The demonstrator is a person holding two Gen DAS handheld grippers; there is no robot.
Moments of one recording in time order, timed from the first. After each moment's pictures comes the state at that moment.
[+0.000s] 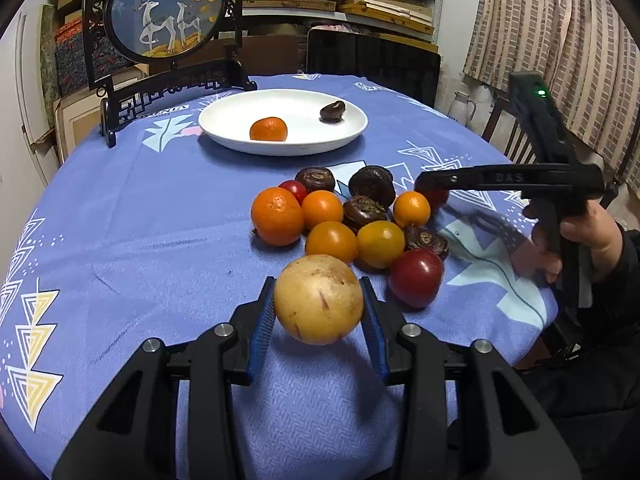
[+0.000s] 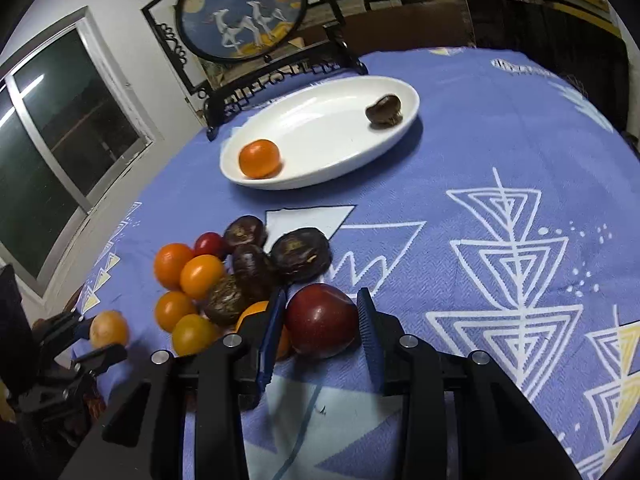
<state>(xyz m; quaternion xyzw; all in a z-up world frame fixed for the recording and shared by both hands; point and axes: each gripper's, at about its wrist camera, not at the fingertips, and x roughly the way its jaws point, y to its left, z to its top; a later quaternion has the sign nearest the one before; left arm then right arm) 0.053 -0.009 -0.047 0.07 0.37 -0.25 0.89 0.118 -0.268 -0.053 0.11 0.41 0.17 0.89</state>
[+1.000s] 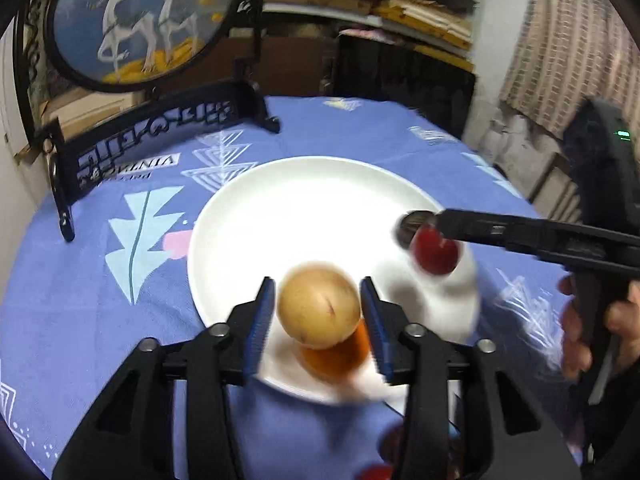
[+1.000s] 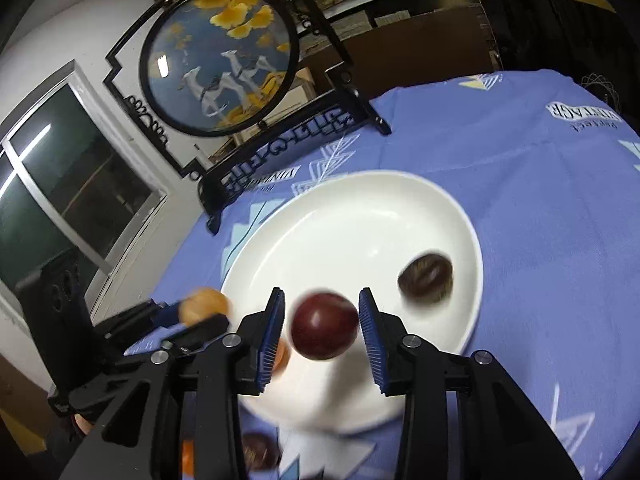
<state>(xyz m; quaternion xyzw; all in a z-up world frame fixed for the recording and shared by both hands) 0.306 -0.052 -0.019 0.04 0.38 -0.22 0.90 0.308 -0.268 -0.015 0.18 0.38 0.19 0.89</state>
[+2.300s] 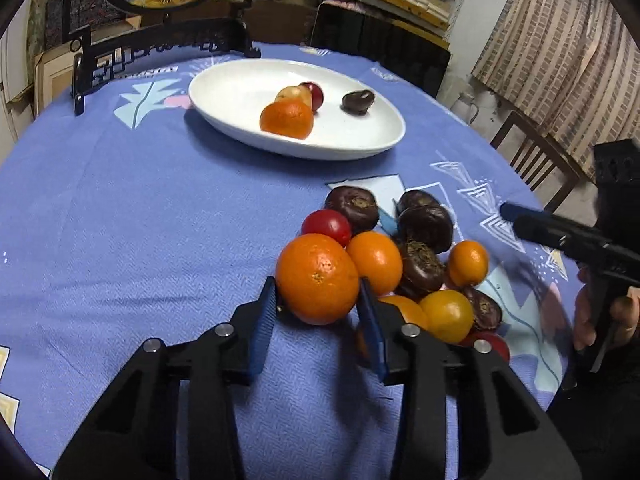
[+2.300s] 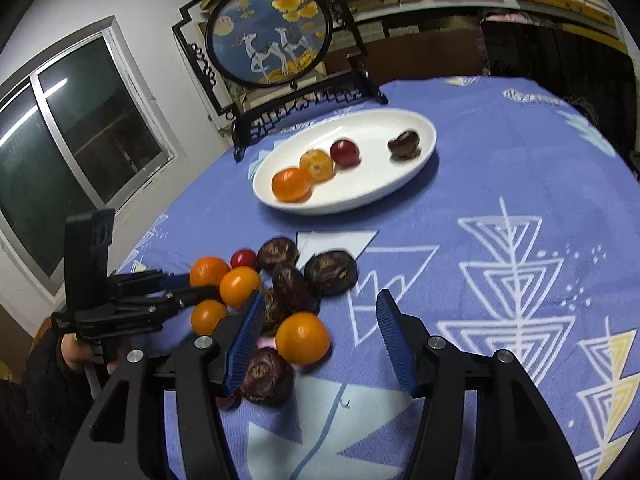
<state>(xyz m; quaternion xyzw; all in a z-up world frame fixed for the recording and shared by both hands) 0.144 -0.010 -0.067 0.01 0.42 -0.28 0.87 0.107 -0.270 -0.041 0.12 0.39 0.20 0.89</state>
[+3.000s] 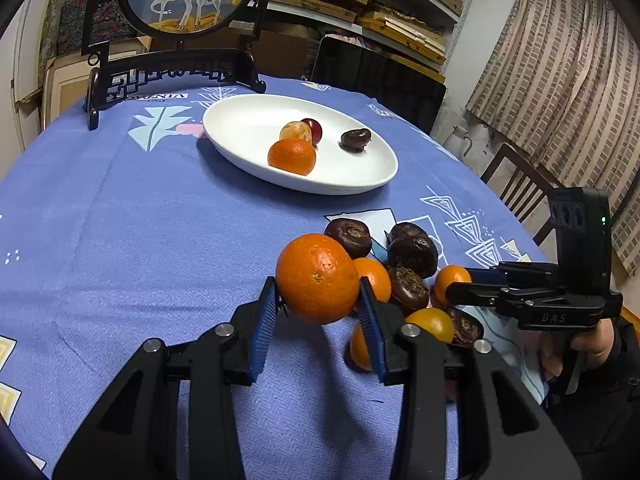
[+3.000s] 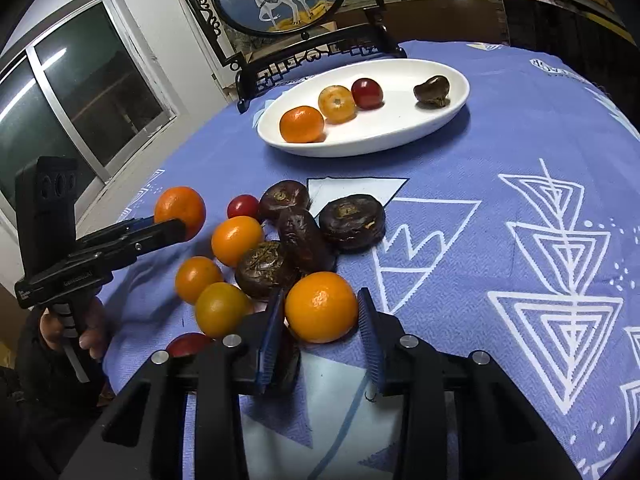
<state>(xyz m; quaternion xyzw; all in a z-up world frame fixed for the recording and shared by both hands) 0.133 0.006 -0.054 -0.03 0.37 -0.28 0.89 0.116 -0.241 -0.068 0.09 0.43 0.21 0.87</state>
